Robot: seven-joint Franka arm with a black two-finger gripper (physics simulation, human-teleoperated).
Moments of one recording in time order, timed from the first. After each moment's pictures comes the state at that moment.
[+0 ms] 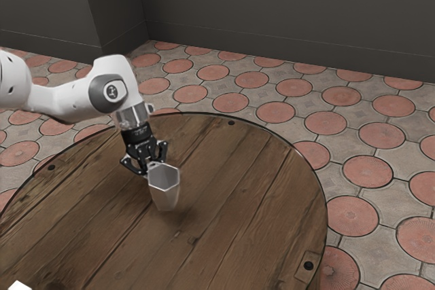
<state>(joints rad) 0.71 0.42 -0.64 -1.90 -0.10 1.99 -1.03</state>
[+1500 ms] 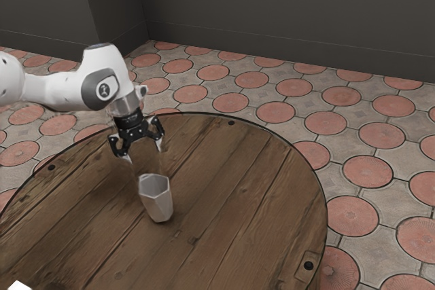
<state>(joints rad) 0.74 0.43 -0.64 -1.86 0.10 2.17 -0.90</state>
